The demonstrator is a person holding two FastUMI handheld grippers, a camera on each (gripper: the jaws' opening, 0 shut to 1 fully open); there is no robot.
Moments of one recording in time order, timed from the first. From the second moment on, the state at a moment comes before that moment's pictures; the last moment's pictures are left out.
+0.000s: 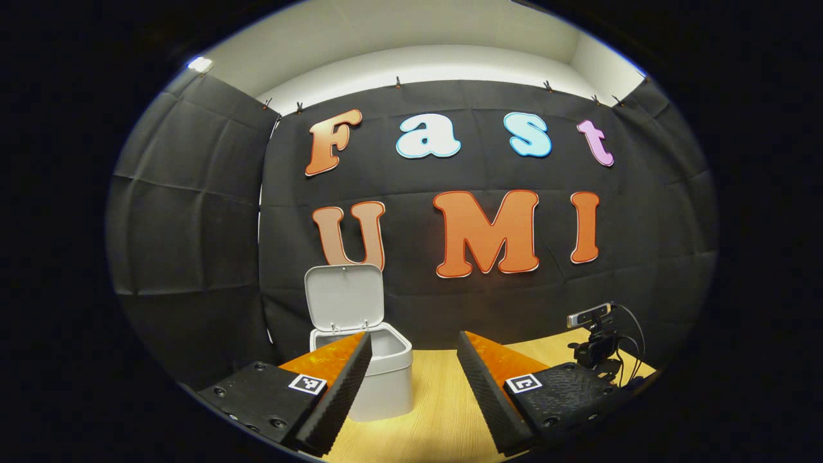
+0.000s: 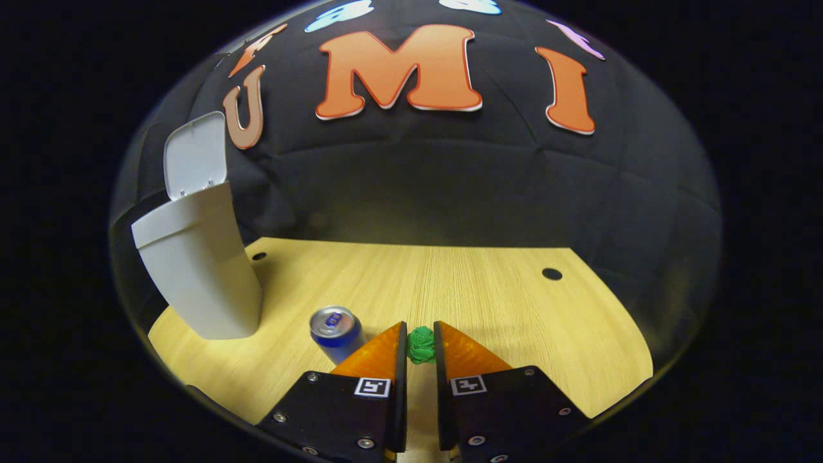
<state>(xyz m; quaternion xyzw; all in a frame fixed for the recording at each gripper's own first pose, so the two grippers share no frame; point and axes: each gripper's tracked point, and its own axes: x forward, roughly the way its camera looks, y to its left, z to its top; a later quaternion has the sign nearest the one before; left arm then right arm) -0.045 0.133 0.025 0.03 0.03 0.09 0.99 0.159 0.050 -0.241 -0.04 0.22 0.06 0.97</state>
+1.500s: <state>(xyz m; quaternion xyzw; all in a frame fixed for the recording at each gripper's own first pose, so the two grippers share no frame) -0.156 0.270 0.020 0.01 0.01 0.25 0.97 0.150 0.368 -0.034 -0.03 0.07 0.32 0.95</state>
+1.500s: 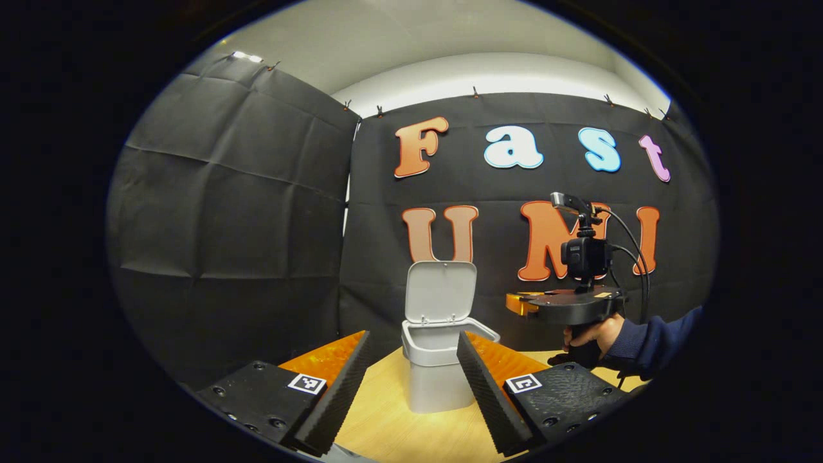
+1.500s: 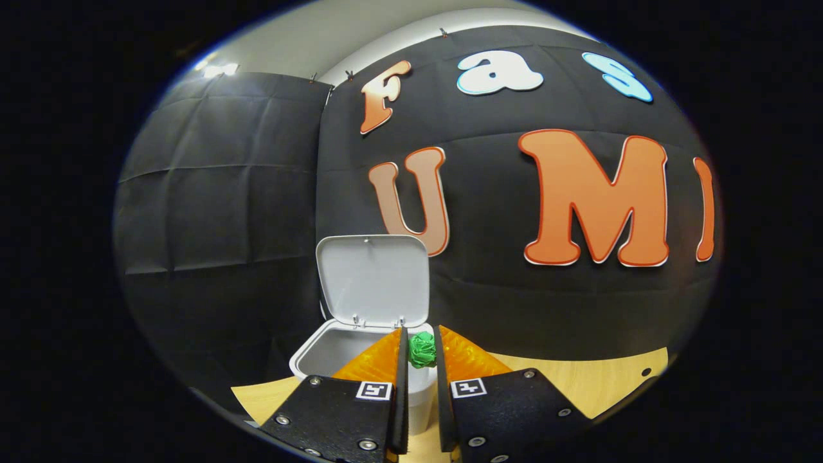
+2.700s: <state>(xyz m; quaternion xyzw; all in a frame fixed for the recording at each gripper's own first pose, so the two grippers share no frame) -0.080 0.248 -0.016 -0.01 0.04 0.17 0.98 0.180 0.301 -0.061 -0.03 0.07 0.26 0.96</state>
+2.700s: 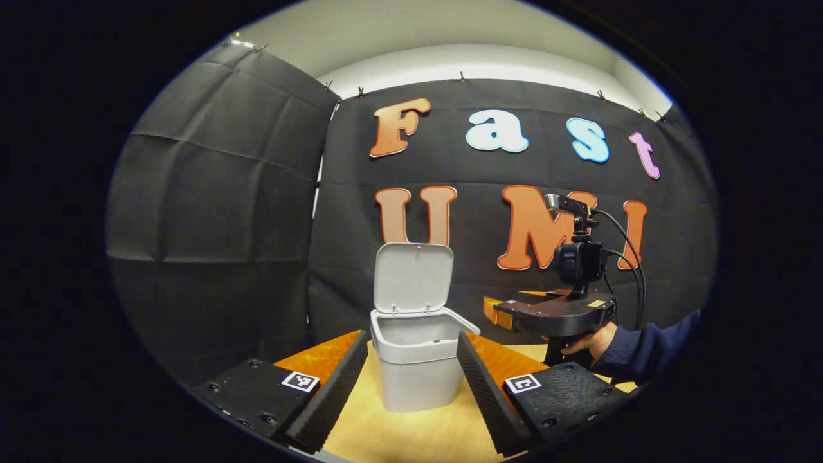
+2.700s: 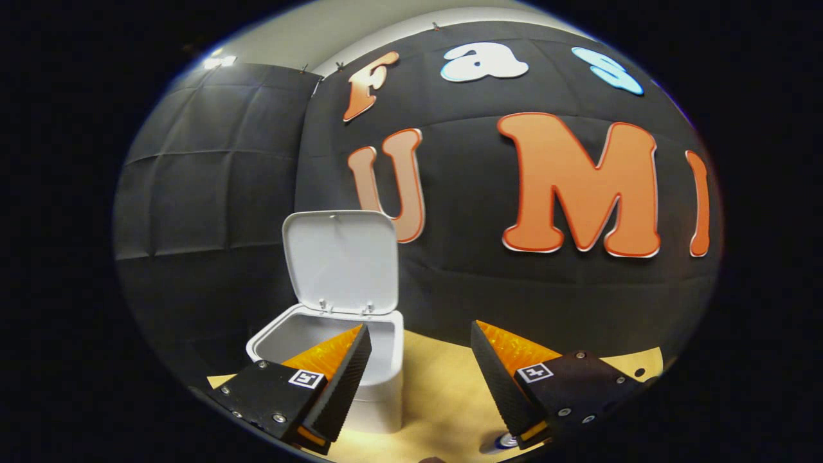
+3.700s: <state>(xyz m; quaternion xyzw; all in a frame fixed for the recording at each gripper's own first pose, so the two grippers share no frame) 0.026 0.080 -0.055 0.00 0.03 -0.03 1.00 0.106 0.039 -0.040 -0.03 0.04 0.04 1.00</state>
